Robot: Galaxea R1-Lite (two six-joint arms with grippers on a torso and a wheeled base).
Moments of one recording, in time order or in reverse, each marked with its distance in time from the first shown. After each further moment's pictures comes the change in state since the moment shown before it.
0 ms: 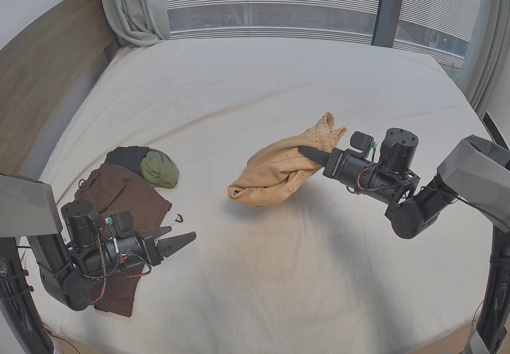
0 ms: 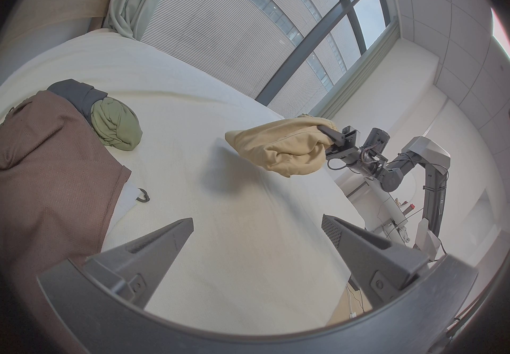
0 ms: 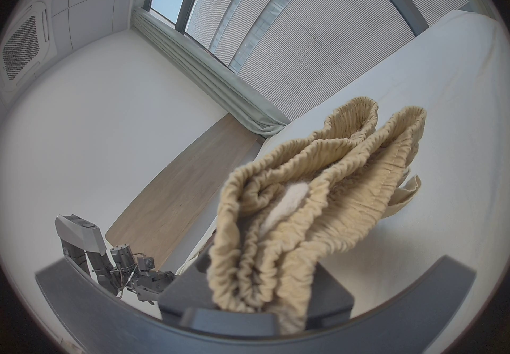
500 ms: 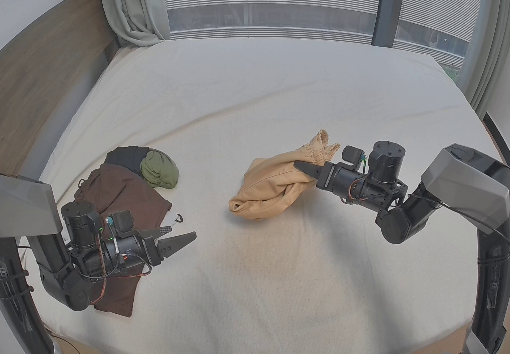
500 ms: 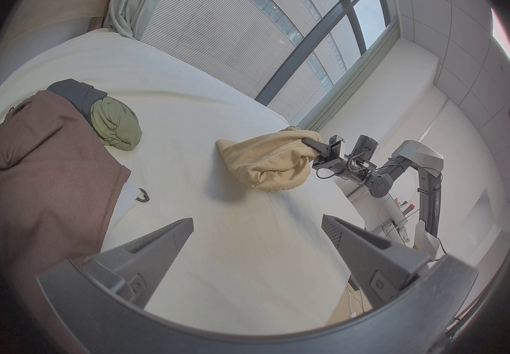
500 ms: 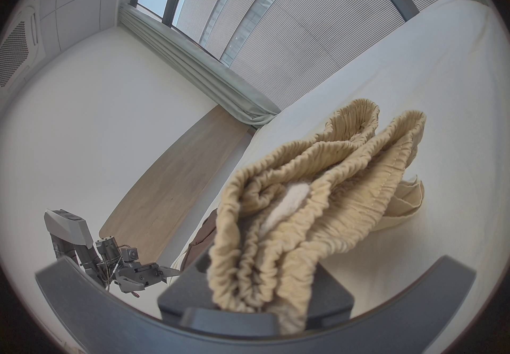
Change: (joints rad) left arm -0.001 0.000 0.000 0.000 0.000 -0.001; right arm -0.007 0.104 -0.046 0.007 -0.001 0.004
